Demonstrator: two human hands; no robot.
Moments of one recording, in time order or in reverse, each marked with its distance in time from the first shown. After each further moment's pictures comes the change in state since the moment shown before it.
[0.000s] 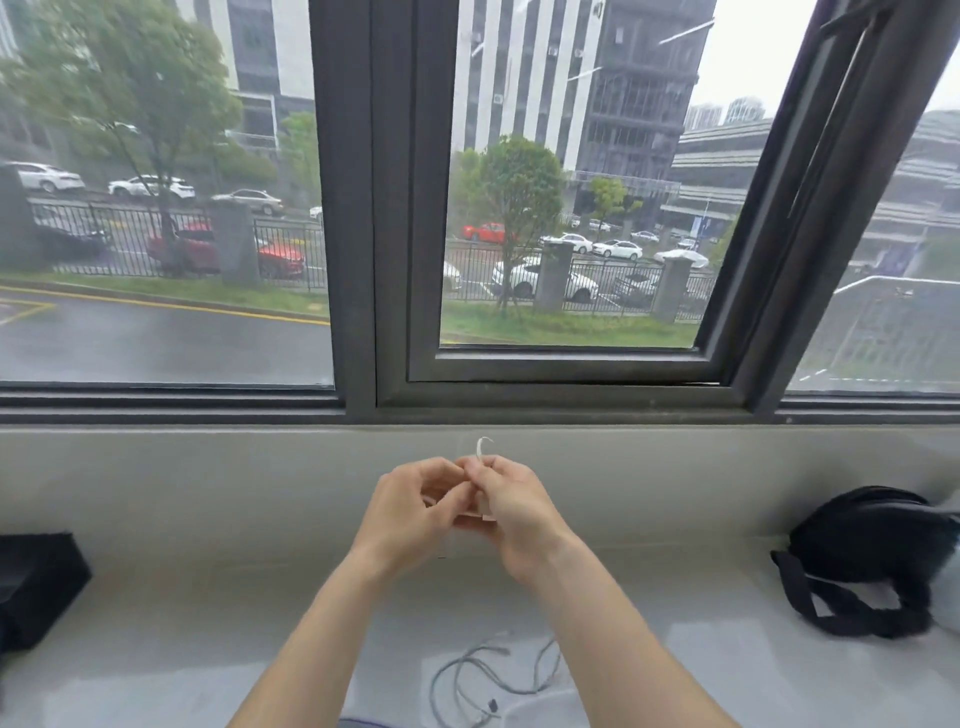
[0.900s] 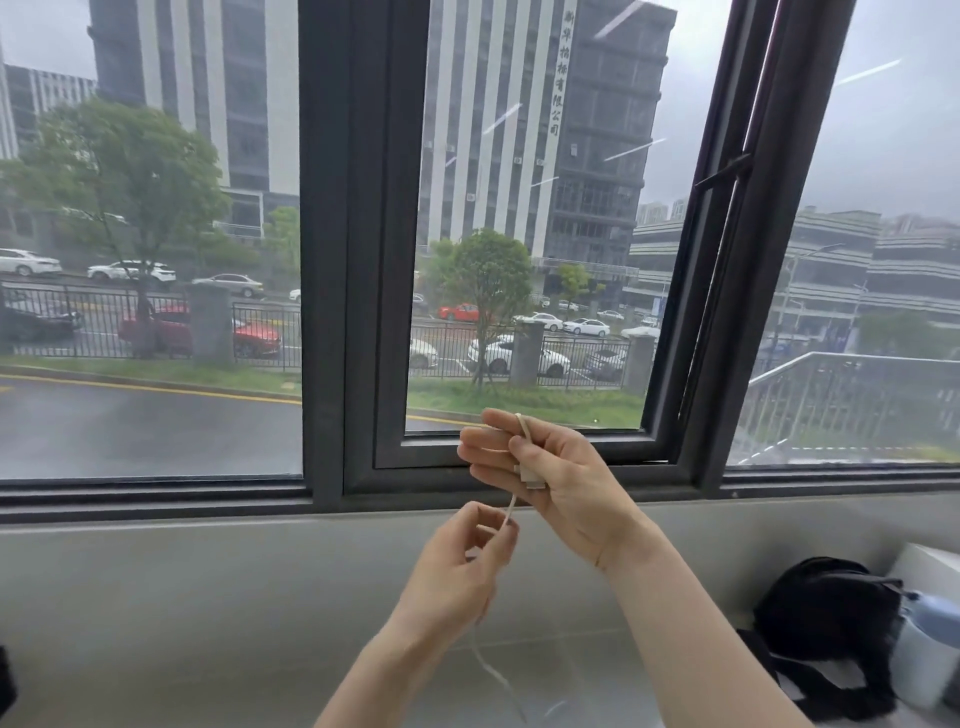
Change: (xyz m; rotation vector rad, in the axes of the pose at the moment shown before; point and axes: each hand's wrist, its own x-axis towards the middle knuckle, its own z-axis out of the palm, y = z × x) left_hand -0.021 0.100 0.042 -0.265 -0.095 -0.017; right_hand -0.047 -0.126 -0.057 -0.014 -0.314 -0.470
